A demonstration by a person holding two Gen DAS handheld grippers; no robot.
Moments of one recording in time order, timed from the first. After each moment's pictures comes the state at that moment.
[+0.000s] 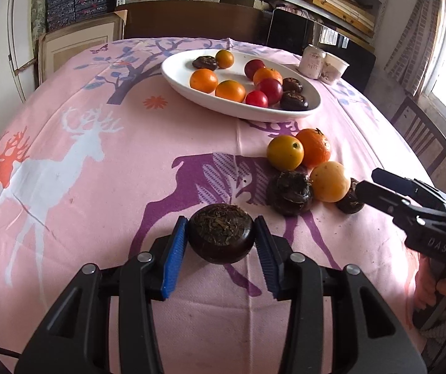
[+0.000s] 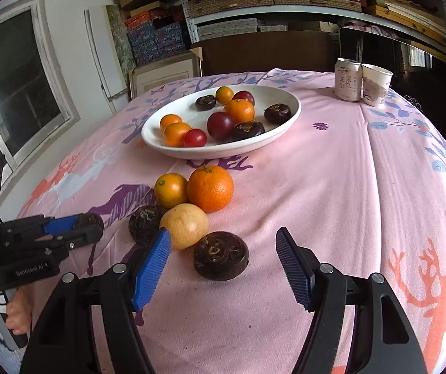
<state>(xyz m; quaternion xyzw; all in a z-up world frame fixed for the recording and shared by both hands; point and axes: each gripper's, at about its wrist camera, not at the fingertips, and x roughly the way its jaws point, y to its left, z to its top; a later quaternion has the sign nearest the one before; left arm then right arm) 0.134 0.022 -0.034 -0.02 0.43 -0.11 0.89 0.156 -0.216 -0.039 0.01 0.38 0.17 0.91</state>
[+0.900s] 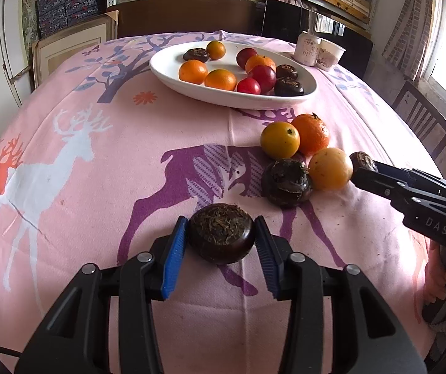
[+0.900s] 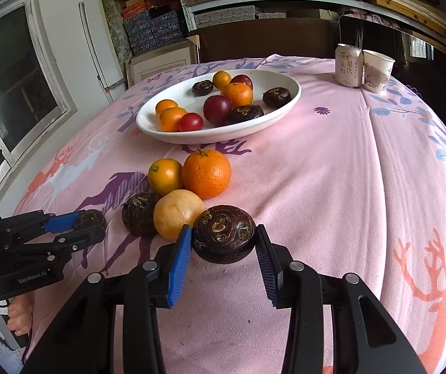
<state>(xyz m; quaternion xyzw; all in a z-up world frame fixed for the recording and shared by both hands) 0.133 0.009 -0.039 0.01 0.44 -0.11 0.89 0.161 -0.224 -0.044 0.03 0.40 0.15 0.90</state>
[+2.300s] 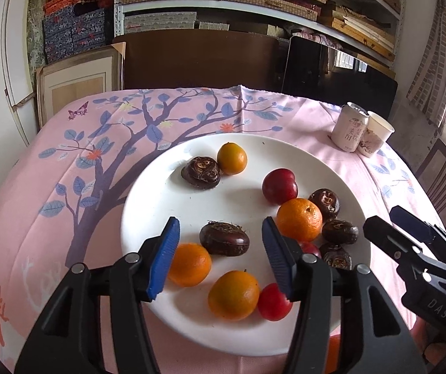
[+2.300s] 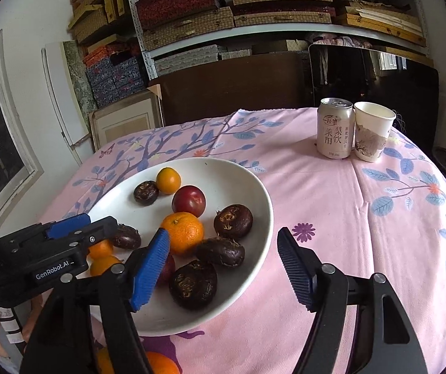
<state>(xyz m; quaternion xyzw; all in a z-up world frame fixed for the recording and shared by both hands) 0.321 -0.019 0.013 -0.01 0.37 -0.07 0.92 0.303 -0.236 -0.004 0.08 0.31 0.08 0.94</state>
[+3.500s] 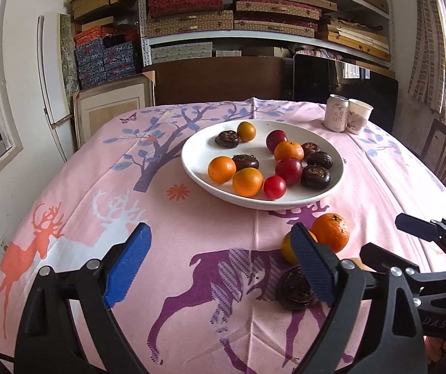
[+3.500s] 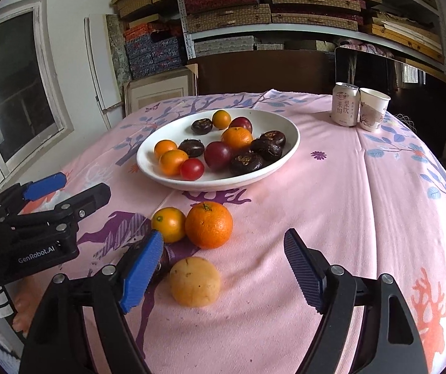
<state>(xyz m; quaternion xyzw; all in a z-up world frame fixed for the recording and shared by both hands) 0.154 -0.009 0.011 0.03 0.31 -0.03 0.95 0.170 -0.210 -0.023 0.01 0.34 0.14 0.93</state>
